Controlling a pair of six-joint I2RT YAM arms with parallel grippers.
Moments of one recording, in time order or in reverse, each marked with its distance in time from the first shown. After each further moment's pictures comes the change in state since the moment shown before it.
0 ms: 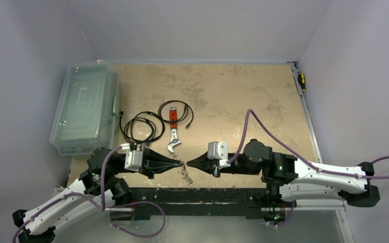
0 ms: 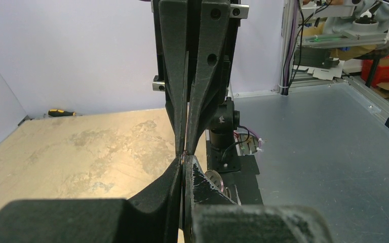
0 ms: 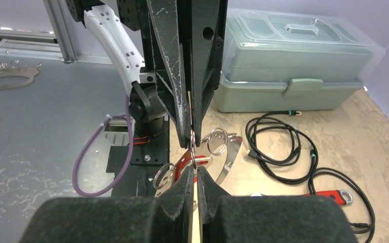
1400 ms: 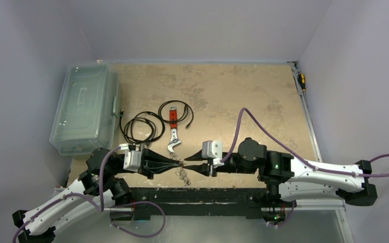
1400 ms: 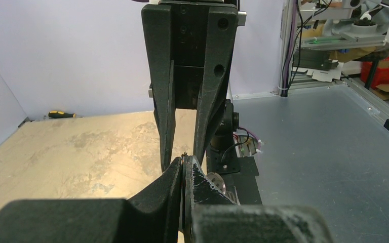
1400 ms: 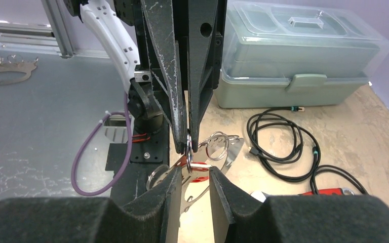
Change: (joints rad) left arm 0.000 -0.011 0.000 0.002 0.000 -0.006; right arm 0.000 0.049 0.032 -0.021 0.000 0.000
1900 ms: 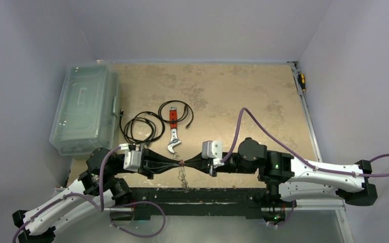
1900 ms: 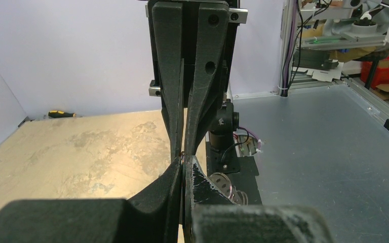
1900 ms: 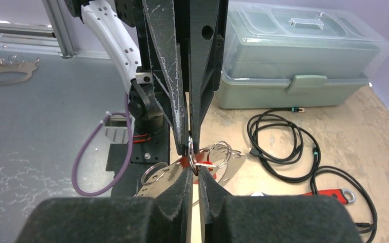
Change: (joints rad) left arm 0.000 0.000 0.000 -0.004 0.000 0.000; right arm 0.000 0.002 0.005 0.000 -0.001 -0.001
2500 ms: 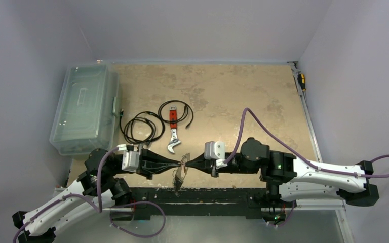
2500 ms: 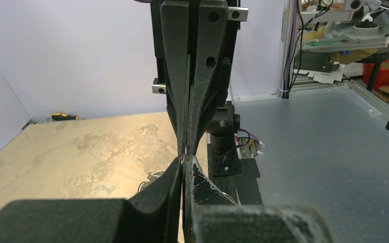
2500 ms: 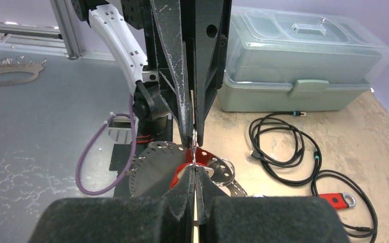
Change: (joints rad) left arm 0.005 -0.017 0.000 0.000 -0.003 0.000; right arm 0.000 -0.021 0.003 -0.016 -0.014 -0.007
